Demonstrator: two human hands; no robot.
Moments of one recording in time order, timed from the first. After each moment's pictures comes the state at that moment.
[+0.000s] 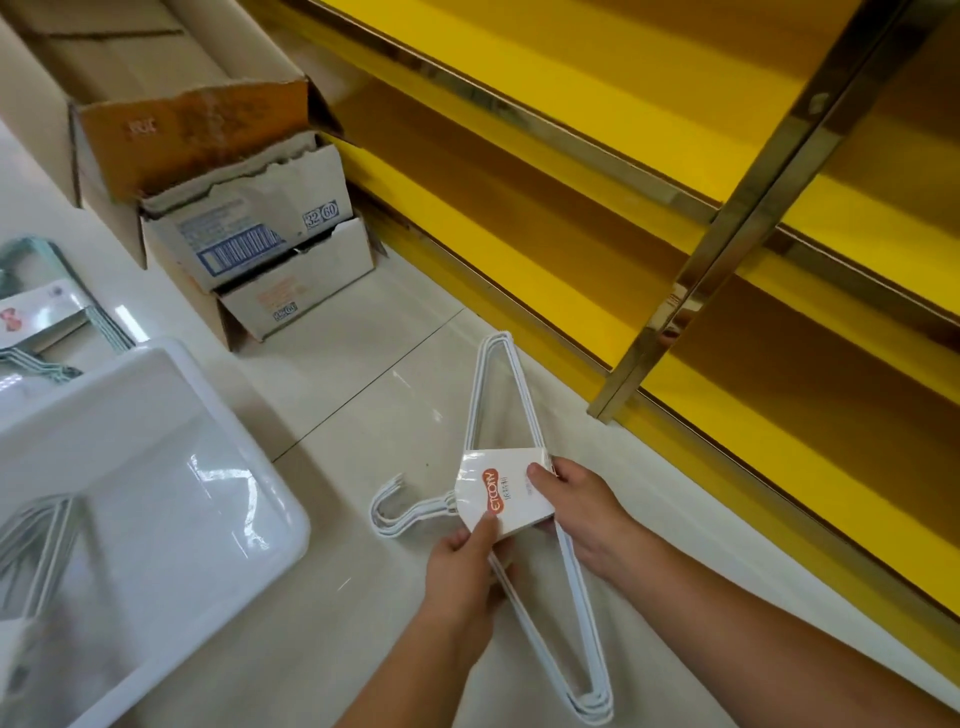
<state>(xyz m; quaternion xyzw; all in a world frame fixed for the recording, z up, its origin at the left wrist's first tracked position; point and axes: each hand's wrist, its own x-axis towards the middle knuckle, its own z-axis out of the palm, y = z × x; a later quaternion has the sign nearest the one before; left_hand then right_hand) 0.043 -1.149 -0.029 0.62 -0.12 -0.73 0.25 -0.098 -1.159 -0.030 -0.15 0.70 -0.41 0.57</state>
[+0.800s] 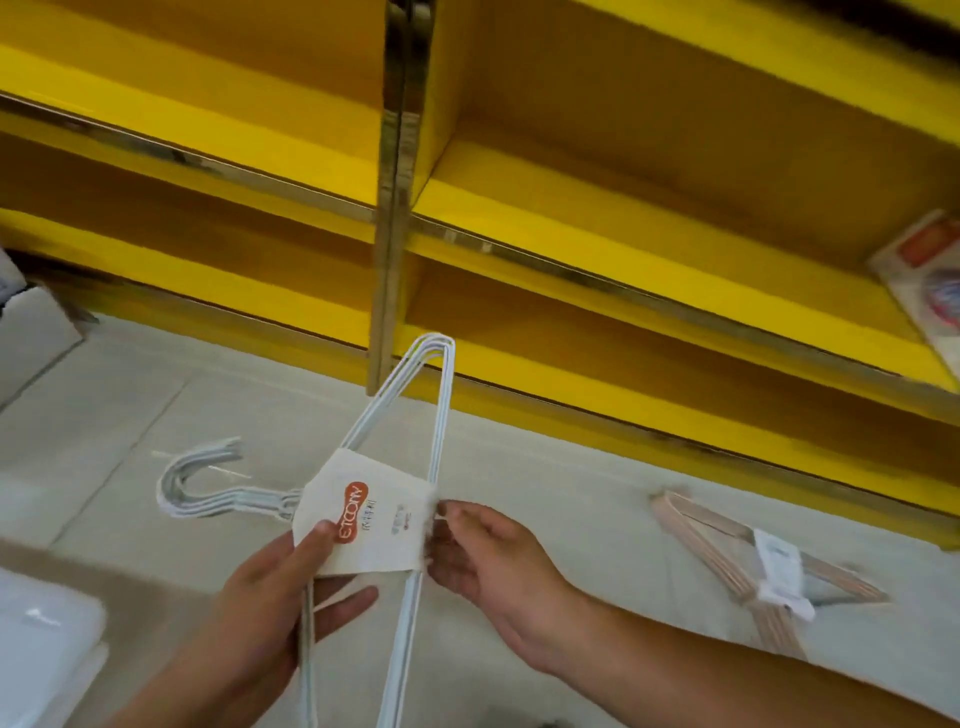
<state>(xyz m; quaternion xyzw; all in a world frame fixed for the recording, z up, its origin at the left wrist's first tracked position) 0.104 -1.114 0.089 0.45 -0.35 -0.82 0.10 -0.035 -0.977 0.090 0.02 0.64 -0.61 0.46</state>
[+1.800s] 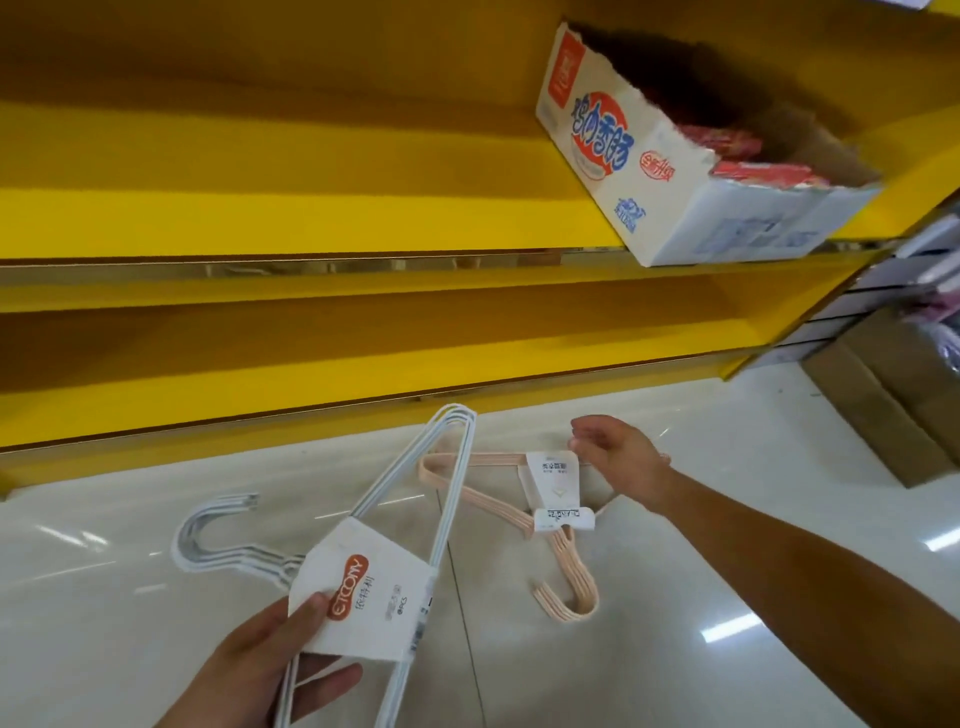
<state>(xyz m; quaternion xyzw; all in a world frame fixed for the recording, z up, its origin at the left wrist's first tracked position) -0.102 -0.891 0.048 0.43 -0.45 -0.77 -0.15 -0.354 -0.572 0.010 0.04 0.87 -0.45 0.19</state>
